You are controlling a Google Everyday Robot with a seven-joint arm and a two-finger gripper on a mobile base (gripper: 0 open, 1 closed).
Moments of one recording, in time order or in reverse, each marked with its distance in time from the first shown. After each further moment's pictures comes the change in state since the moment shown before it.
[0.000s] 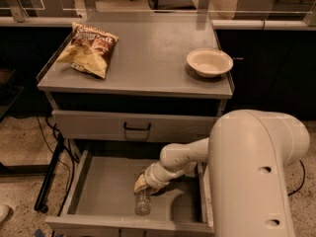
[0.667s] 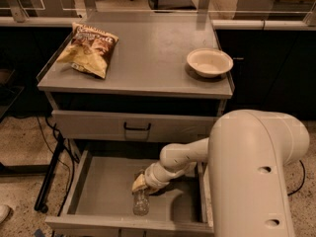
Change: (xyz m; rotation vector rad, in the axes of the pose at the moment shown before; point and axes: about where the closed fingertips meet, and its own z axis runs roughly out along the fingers) arm 0.000 0.000 0.000 0.000 0.000 0.000
